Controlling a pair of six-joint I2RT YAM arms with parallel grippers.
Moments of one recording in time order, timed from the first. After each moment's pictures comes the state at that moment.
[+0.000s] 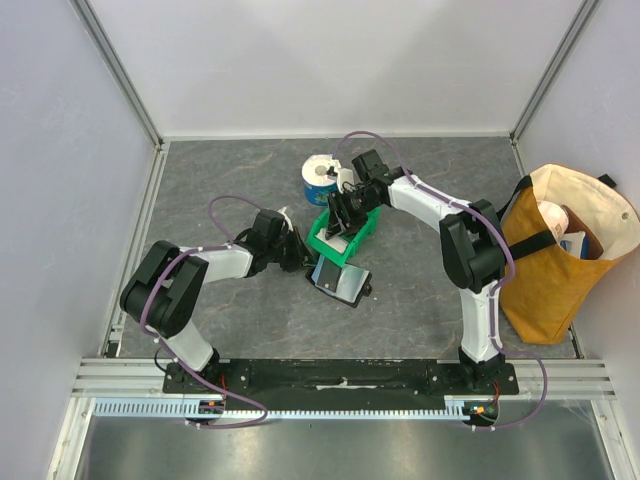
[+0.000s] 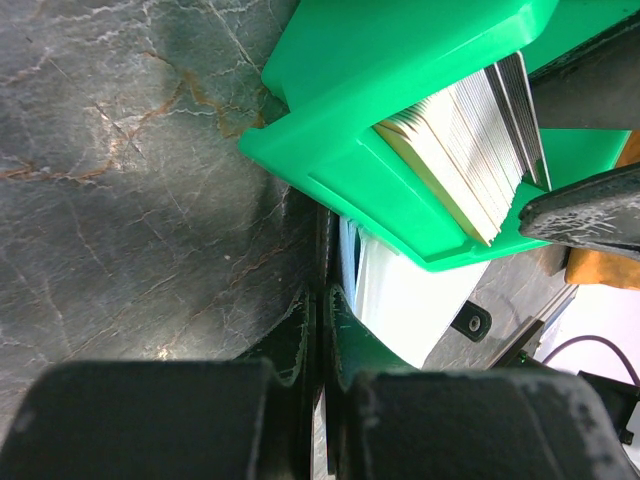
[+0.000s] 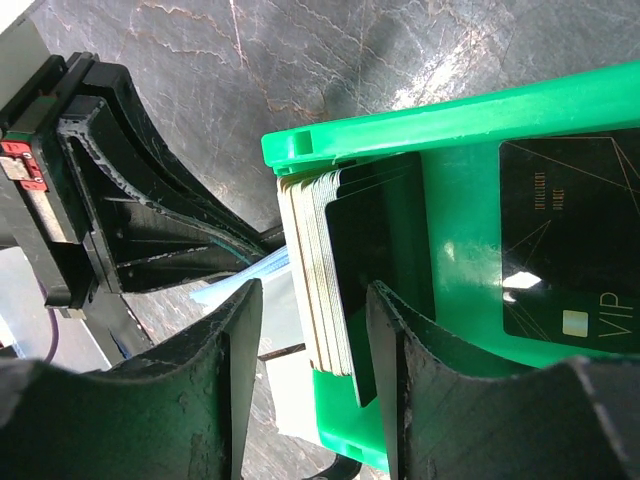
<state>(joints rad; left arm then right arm) -0.48 1.66 0.72 0.15 0.37 -0.82 0.49 2.08 1.61 -0.60 -0.64 0.07</state>
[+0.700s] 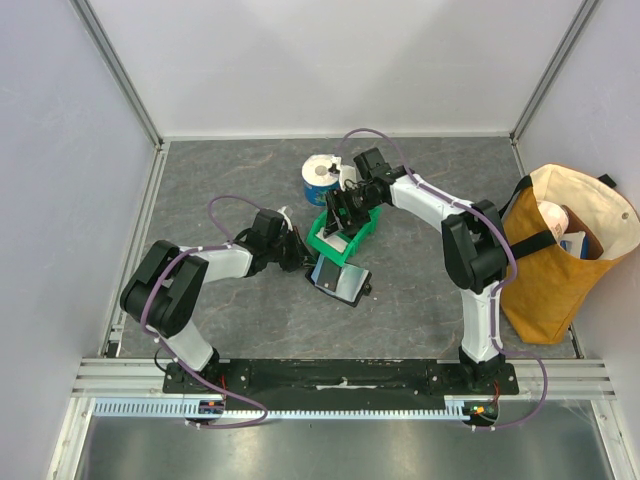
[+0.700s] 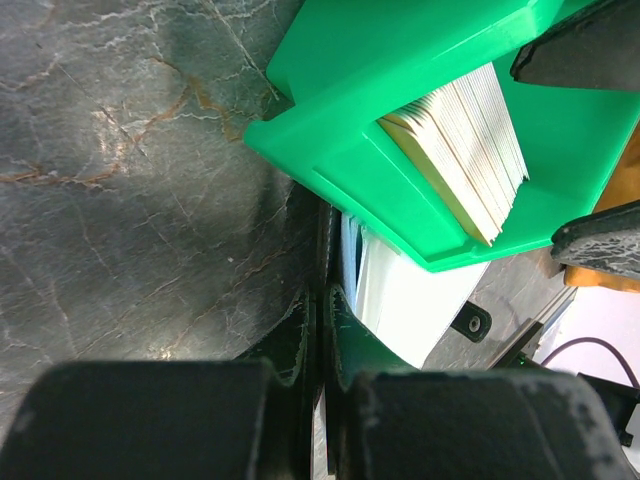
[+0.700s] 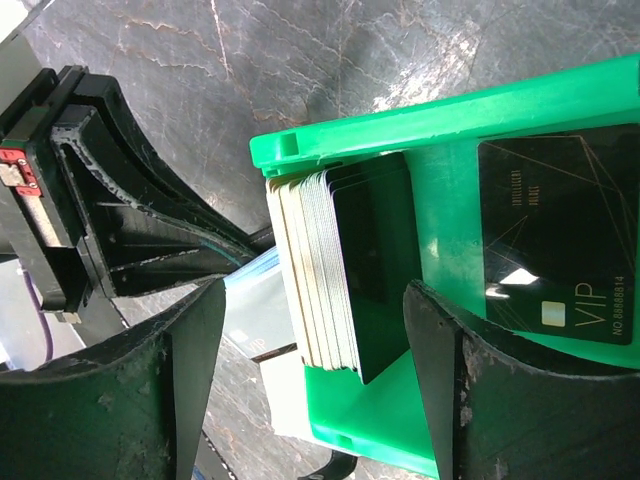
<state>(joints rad) -0.47 1.66 0.73 0.15 0.37 -0.82 0.48 2.07 1.61 -0.59 -0.61 0.09</state>
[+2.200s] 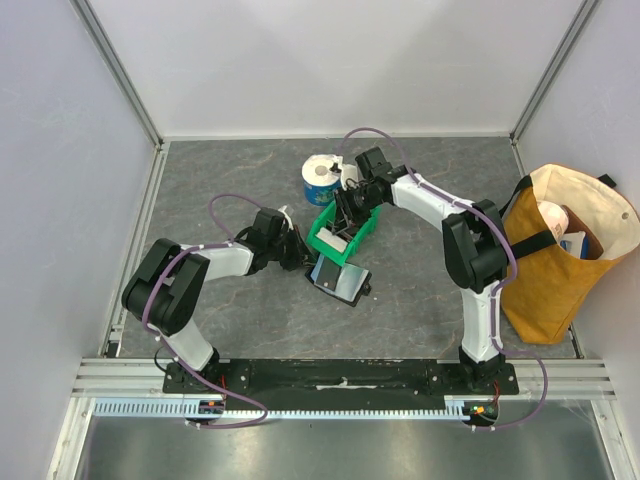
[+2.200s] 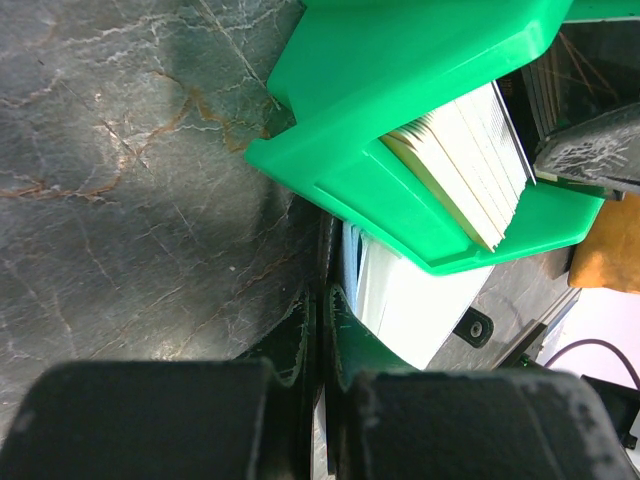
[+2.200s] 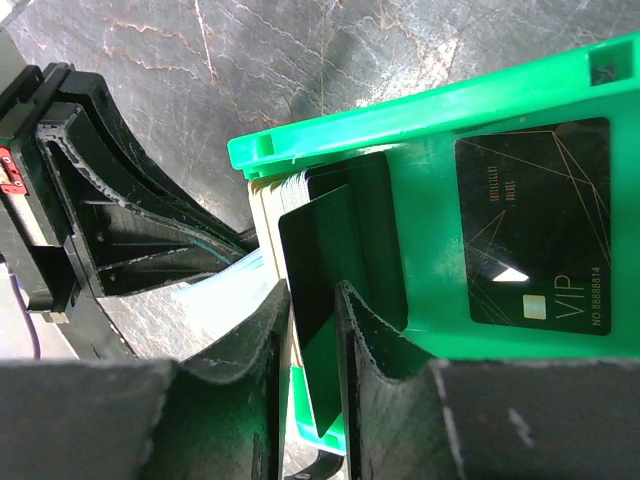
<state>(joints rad) -0.47 1.68 0.74 0.14 0.37 -0.81 0.48 2.07 1.61 -0.59 -0.59 0.07</state>
